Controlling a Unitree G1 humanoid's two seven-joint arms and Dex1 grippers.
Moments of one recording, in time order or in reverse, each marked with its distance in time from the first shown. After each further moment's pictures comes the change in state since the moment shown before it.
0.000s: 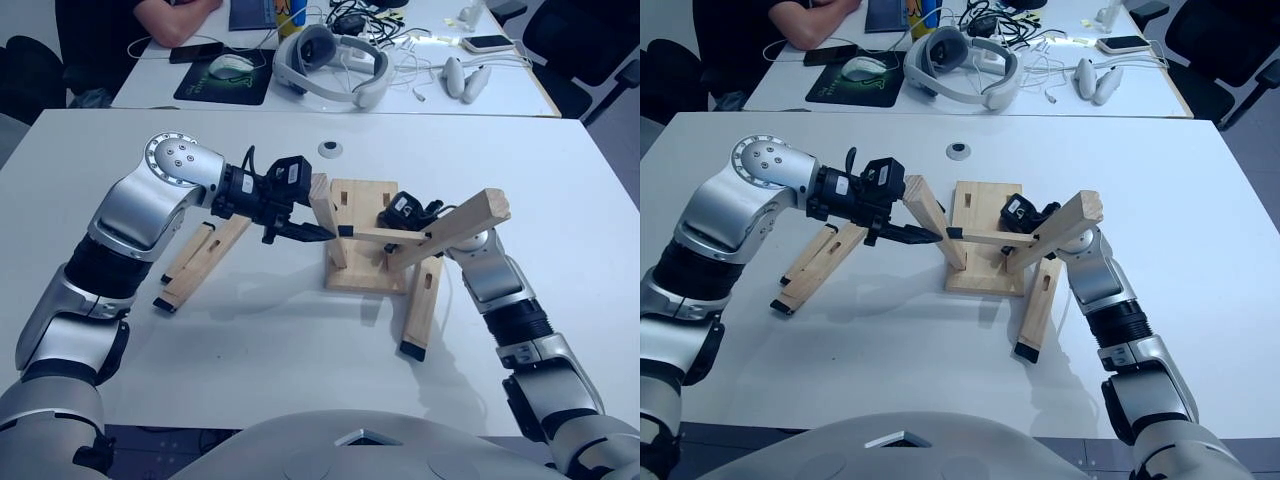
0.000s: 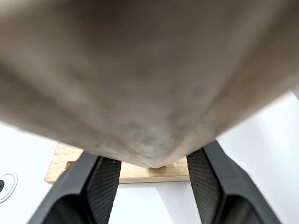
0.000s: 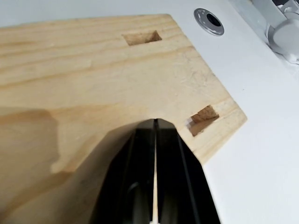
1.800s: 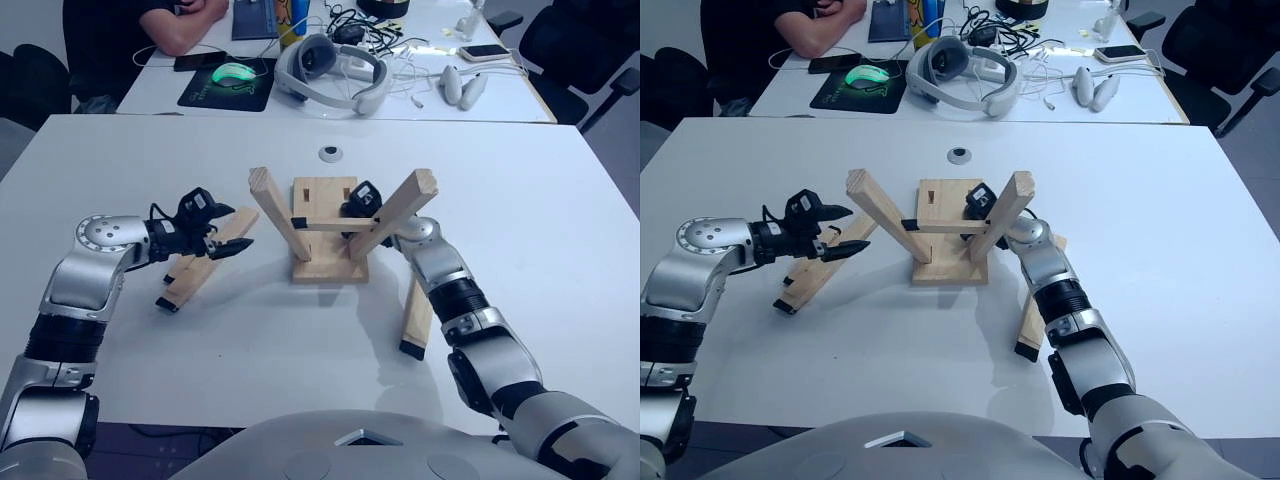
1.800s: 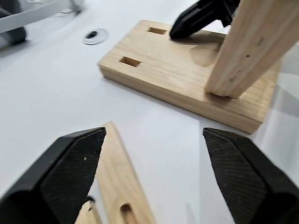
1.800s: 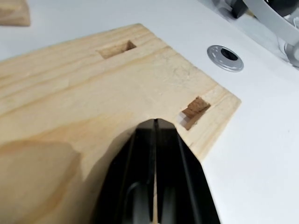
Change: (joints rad) left arm 0.465 0.063 0.371 0.110 0.098 -0.087 0.270; right arm -0.143 0.267 -0.103 0.349 0.126 -0.103 -0.151
